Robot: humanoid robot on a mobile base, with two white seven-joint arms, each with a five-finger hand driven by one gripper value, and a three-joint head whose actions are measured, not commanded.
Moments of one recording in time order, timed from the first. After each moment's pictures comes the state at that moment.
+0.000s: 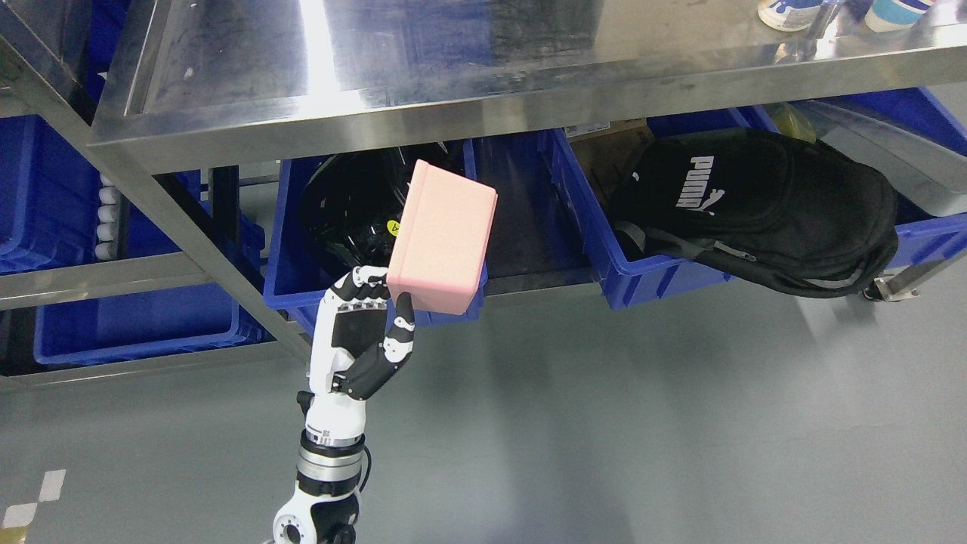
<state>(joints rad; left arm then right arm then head) 0.04 0.00 -0.26 -1.61 0.43 -0.72 -0.33 0.00 0.00 0.00 0.00 0.00 -0.06 -0.01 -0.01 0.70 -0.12</state>
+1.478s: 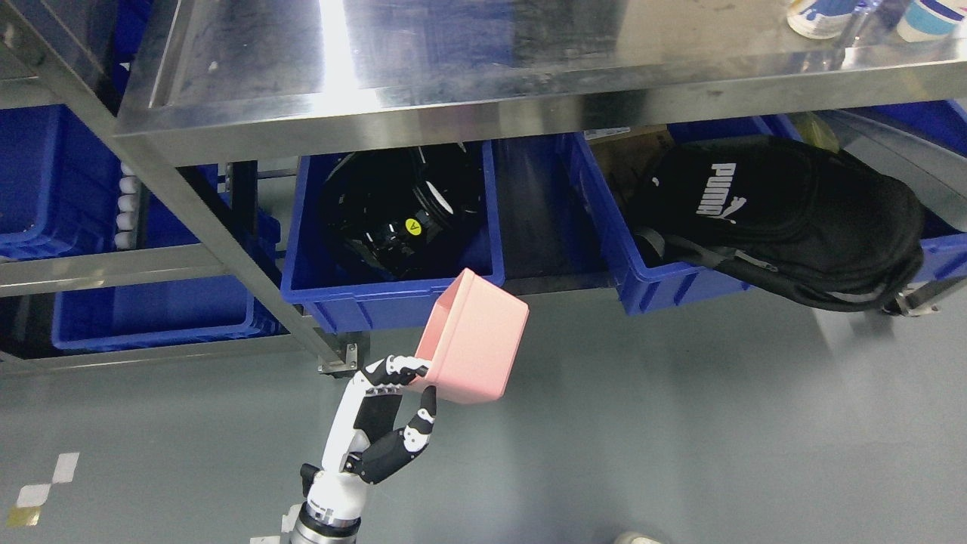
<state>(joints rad) 0.22 0.05 -0.22 -1.61 0.35 -0.72 -0.47 0.00 0.00 0.00 0.00 0.00 -0.06 -0.01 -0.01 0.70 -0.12</state>
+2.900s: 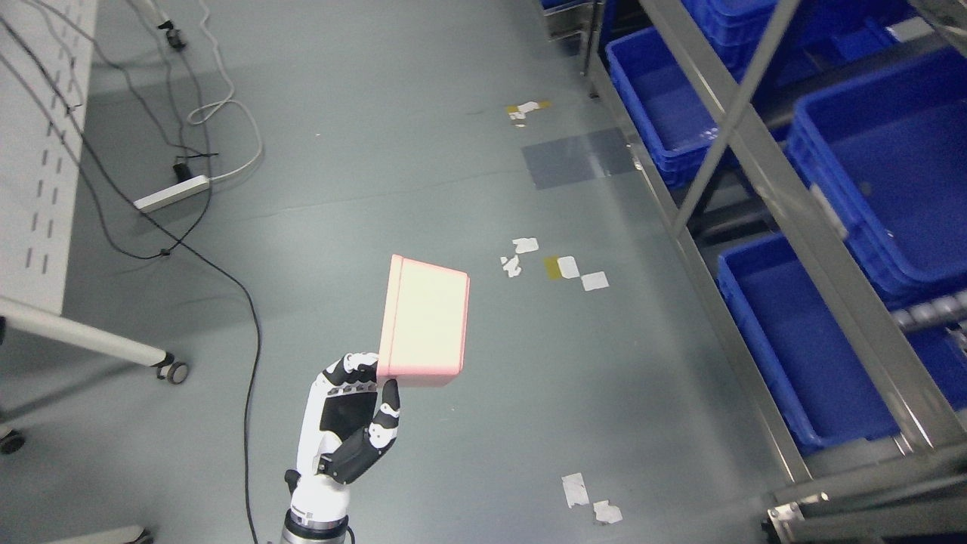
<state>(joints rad) 0.21 0.05 -0.25 -1.59 0.55 -0.78 -0.48 0.00 0.00 0.00 0.00 0.00 -0.06 -0.01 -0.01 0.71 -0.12</state>
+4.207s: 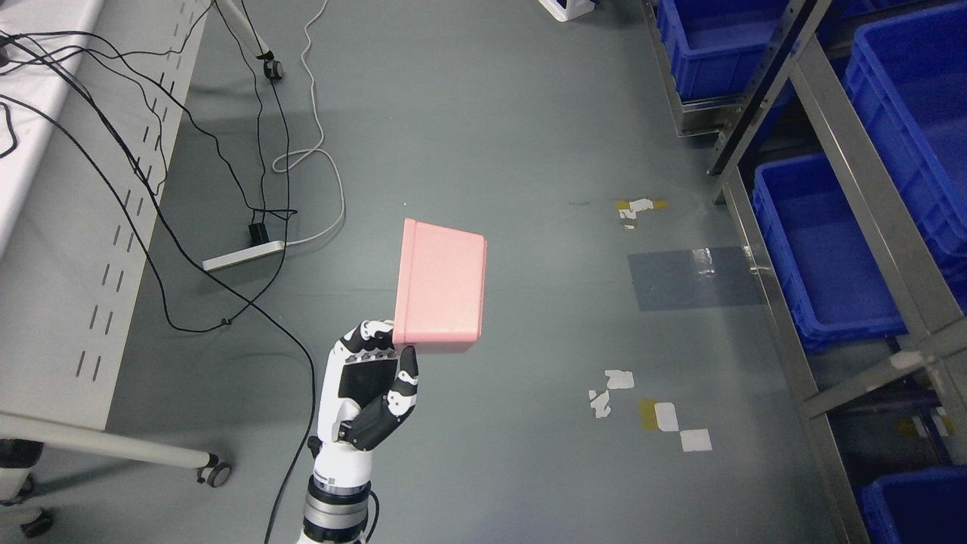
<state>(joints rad) 0.11 0.00 -0.29 -1.57 0.55 -0.78 -0.47 0.00 0.00 0.00 0.00 0.00 -0.06 -0.01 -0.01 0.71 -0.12</state>
